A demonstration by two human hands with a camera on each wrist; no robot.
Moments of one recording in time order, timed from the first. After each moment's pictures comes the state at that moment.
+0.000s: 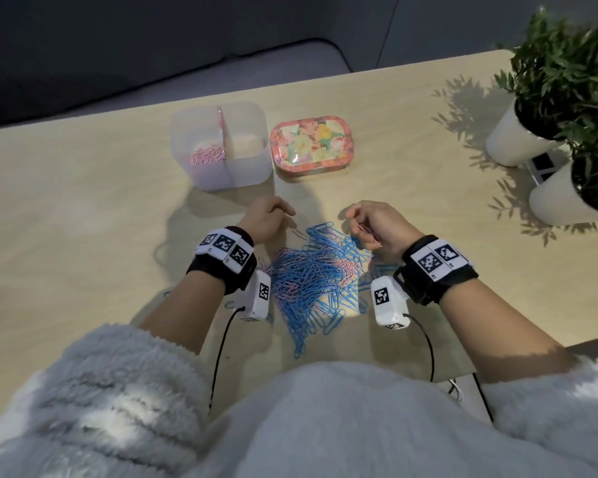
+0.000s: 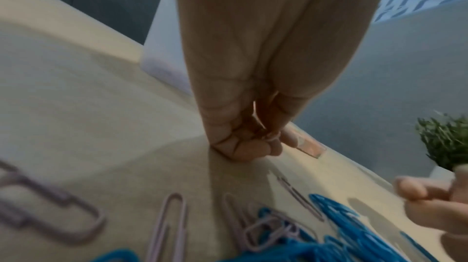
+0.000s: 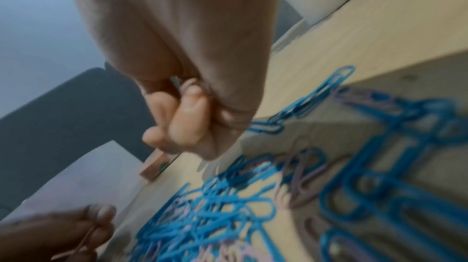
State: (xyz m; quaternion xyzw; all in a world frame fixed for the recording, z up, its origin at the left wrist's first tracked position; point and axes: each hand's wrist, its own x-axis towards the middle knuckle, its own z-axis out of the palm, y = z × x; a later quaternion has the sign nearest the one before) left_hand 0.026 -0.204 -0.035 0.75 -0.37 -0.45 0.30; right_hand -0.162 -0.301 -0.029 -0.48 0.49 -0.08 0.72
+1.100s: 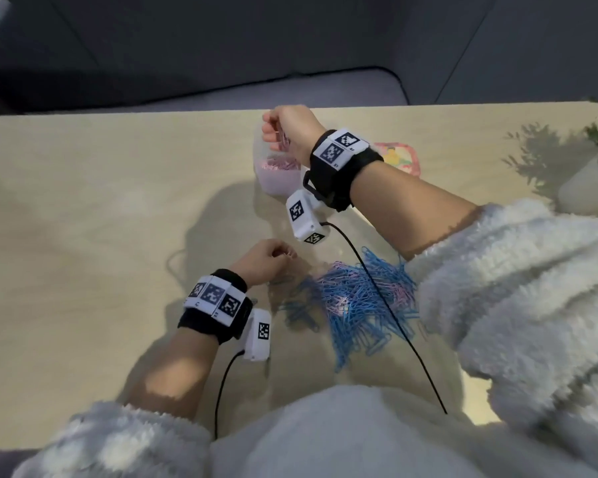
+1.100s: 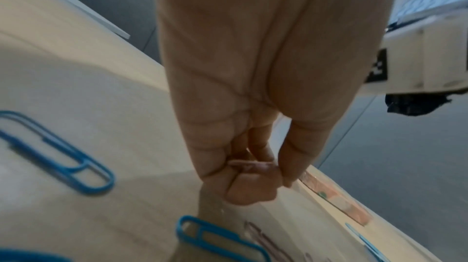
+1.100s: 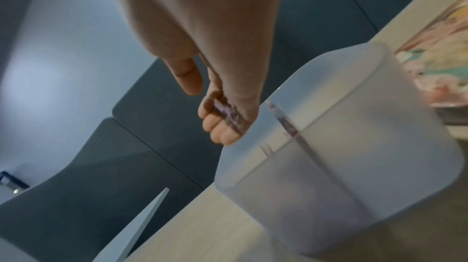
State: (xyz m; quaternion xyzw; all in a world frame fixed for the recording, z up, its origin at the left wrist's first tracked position) left_hand 0.064 -0.101 -0.021 0.78 -0.32 -0.46 0.28; right_hand 0.094 -0.270 0.071 -0.56 0.40 -0.08 0.72
